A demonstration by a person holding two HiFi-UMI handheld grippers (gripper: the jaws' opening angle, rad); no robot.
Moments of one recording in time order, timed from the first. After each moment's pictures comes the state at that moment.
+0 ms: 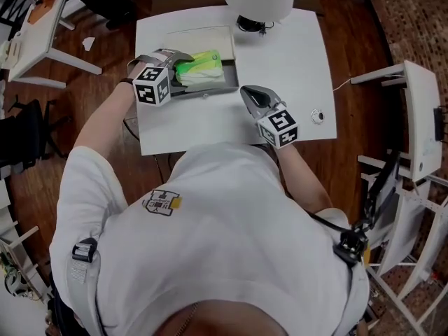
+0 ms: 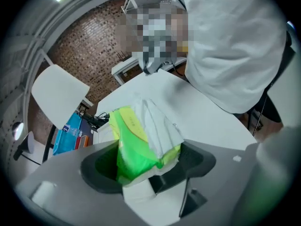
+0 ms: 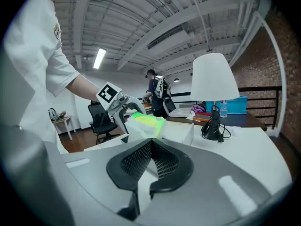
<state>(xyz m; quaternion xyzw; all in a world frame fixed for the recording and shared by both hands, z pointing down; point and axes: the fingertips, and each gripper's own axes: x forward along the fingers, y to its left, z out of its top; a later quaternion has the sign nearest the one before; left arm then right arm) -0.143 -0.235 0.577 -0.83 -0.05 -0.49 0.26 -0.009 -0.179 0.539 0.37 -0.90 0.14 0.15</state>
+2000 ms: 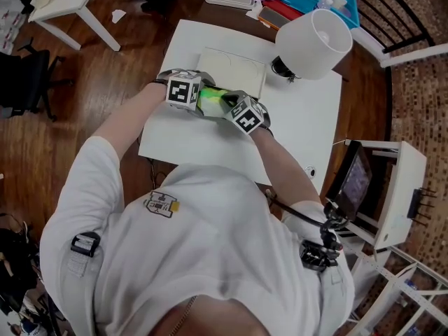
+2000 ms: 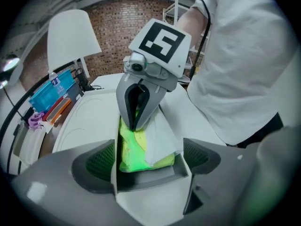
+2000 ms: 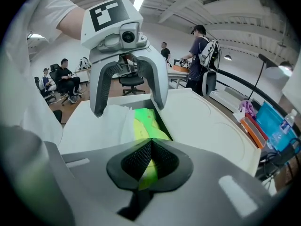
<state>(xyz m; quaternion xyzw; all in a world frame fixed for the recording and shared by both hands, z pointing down) -0.161 -0.231 0.626 -0.87 -0.05 -0.49 0.03 -0.143 -0.264 0.648 0.15 -0.89 0.03 0.43</state>
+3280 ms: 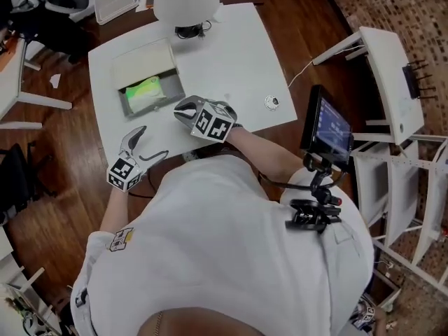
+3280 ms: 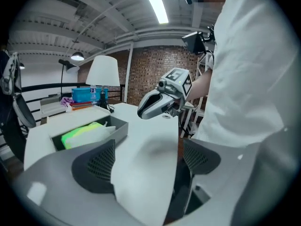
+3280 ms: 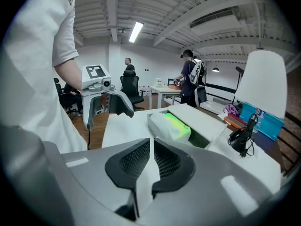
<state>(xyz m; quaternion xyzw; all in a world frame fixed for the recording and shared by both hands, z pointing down) -0.110 -0.067 0.573 -0.95 0.20 -0.23 -0.12 -0.048 -0.126 0.563 0.18 -0.93 0.04 0.31</state>
